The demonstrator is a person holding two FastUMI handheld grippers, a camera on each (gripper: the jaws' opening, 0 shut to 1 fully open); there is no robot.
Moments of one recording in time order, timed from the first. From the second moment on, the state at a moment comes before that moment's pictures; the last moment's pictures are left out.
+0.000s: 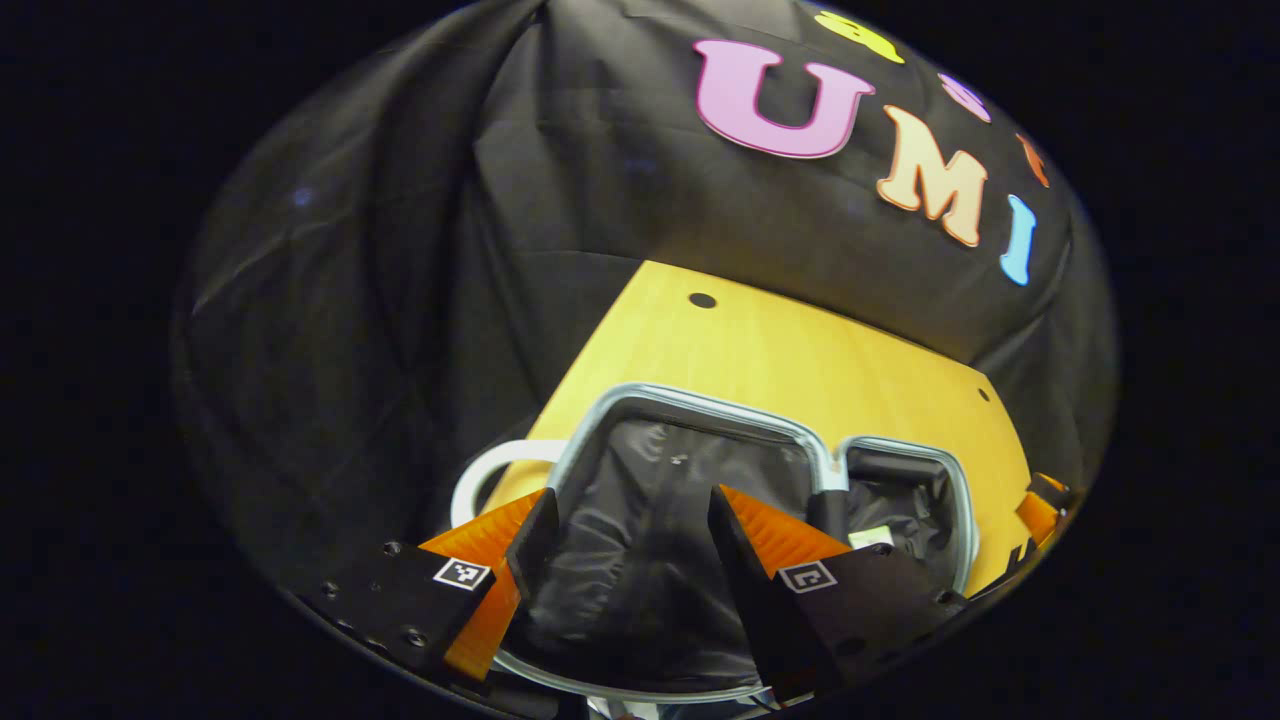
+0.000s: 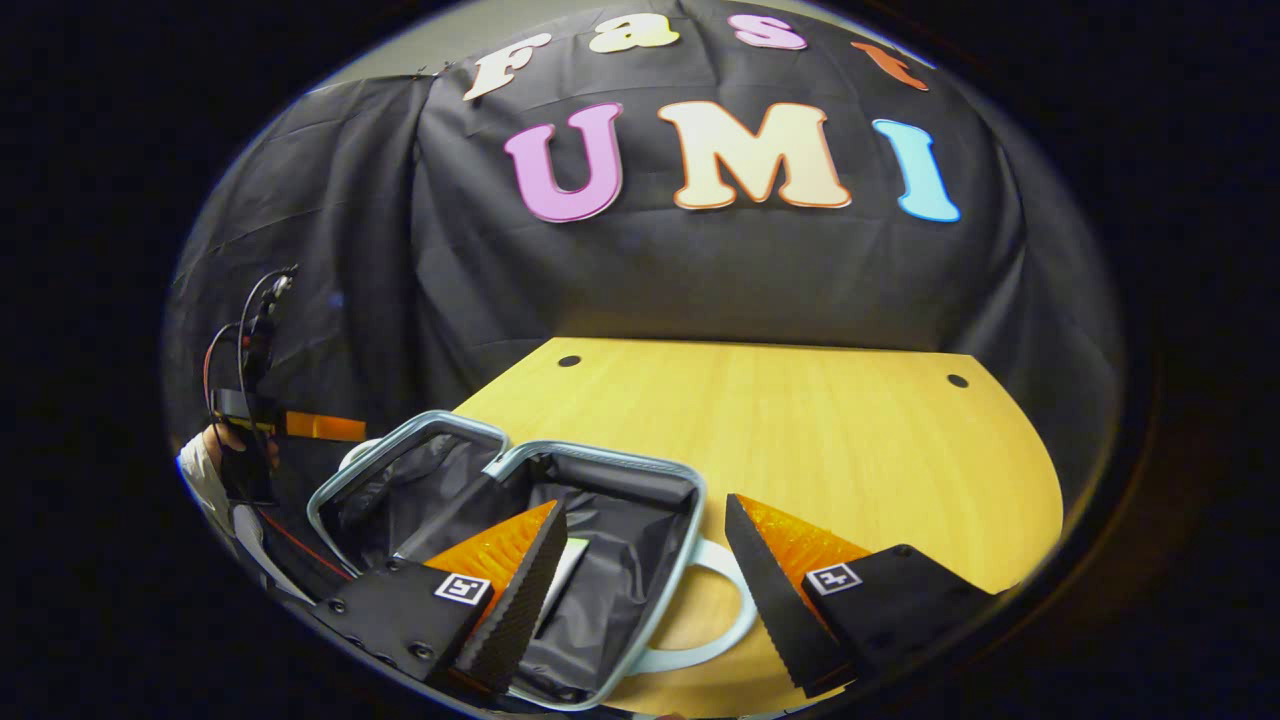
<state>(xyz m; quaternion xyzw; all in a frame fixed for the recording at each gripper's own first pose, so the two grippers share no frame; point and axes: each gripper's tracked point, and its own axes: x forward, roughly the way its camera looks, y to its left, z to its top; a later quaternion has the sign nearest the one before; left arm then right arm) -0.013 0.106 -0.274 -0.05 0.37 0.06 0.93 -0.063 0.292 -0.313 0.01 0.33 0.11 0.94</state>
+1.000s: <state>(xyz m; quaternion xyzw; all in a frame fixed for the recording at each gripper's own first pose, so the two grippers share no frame) -0.011 0.221 -0.368 -0.09 0.49 0.15 0.86 -0.042 0.172 -0.277 -0.02 0.31 -0.01 0.95</state>
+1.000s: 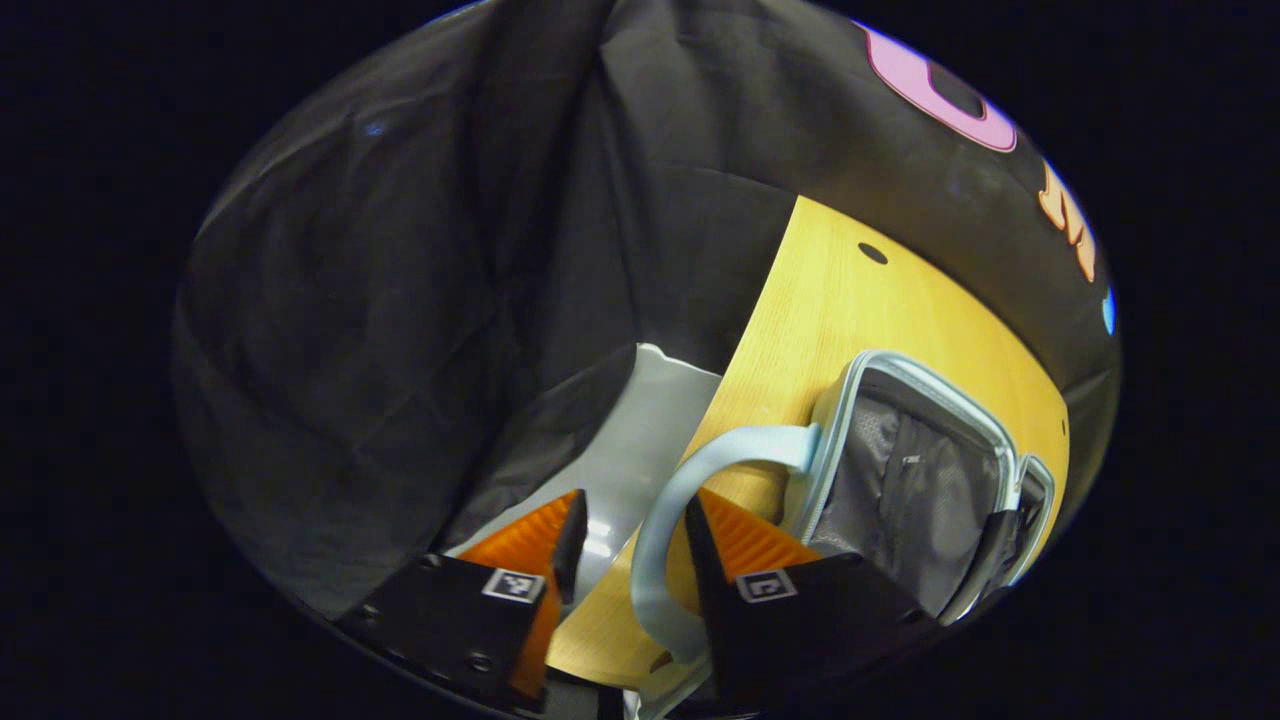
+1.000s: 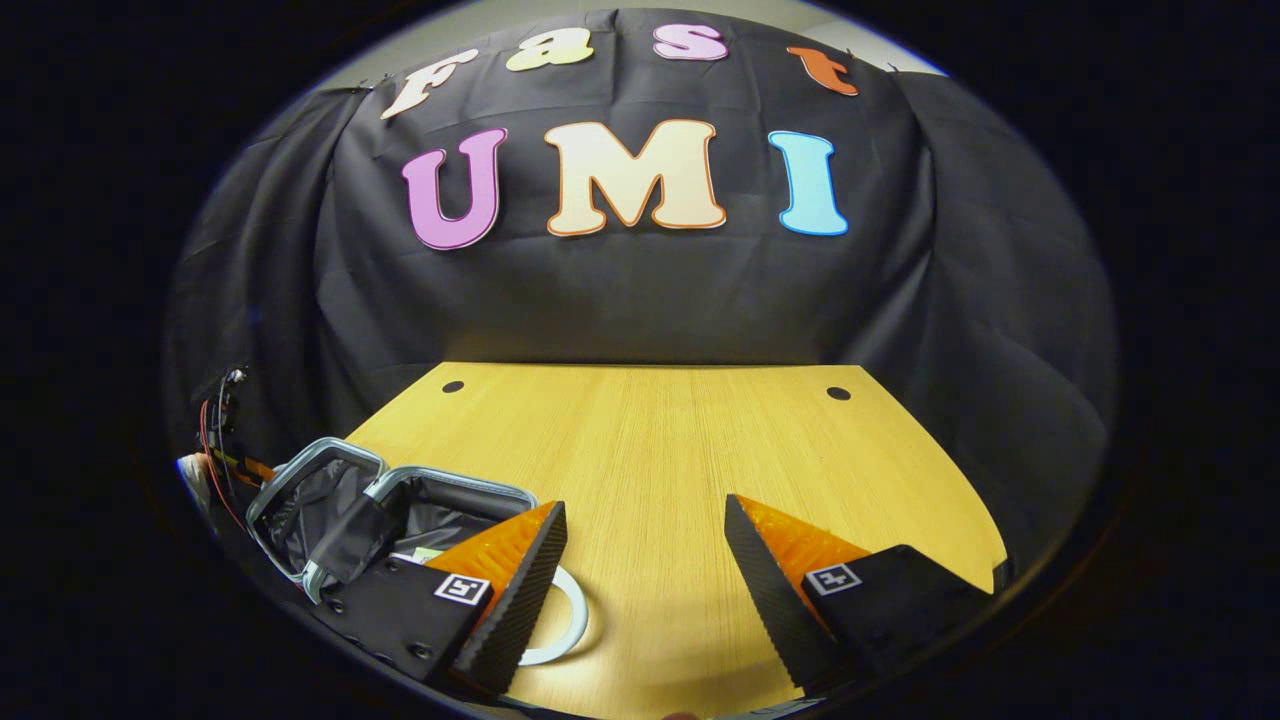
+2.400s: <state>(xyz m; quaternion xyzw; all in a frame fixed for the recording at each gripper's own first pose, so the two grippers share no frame) -0.032 0.034 -0.143 0.10 0.32 0.11 0.93 -0.083 0.064 -0.258 0.01 0.27 0.06 0.96</state>
